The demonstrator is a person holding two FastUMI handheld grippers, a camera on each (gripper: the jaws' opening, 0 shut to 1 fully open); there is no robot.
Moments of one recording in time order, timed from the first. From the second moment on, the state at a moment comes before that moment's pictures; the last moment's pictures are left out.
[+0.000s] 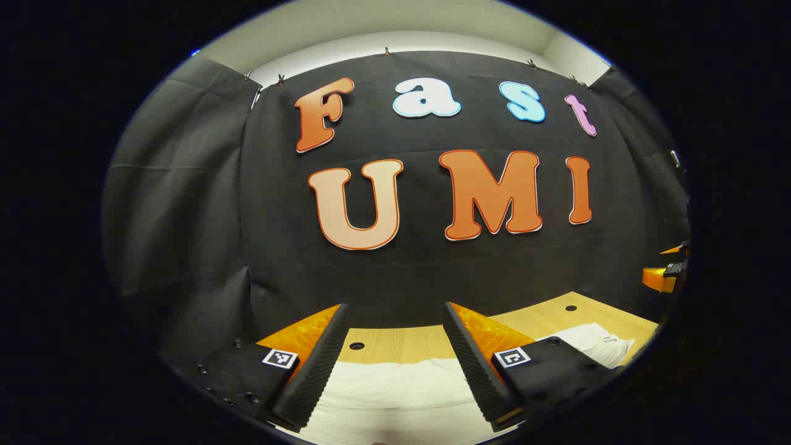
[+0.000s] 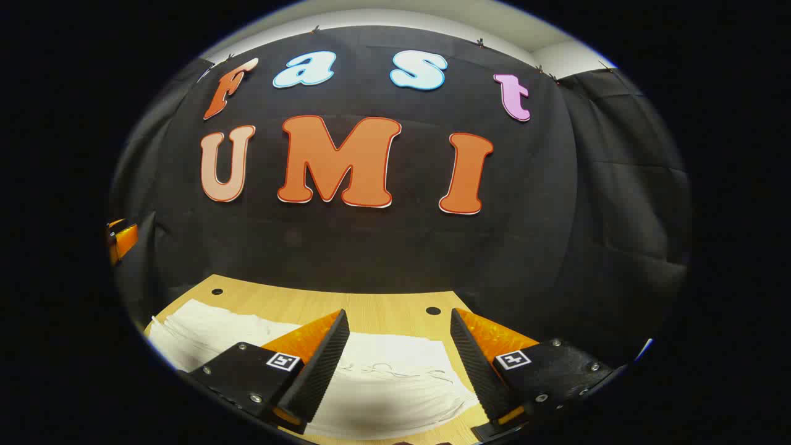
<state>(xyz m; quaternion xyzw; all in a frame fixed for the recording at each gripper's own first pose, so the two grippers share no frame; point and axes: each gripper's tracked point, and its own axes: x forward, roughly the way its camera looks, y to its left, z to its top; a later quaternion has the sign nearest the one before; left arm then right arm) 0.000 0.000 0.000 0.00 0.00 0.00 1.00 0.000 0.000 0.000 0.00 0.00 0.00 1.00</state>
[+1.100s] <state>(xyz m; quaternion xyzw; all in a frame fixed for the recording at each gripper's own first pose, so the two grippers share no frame) 0.022 0.037 -0.080 -0.03 0.10 -0.02 0.99 0.010 0.009 -0.035 0.03 0.07 -0.05 1.00</state>
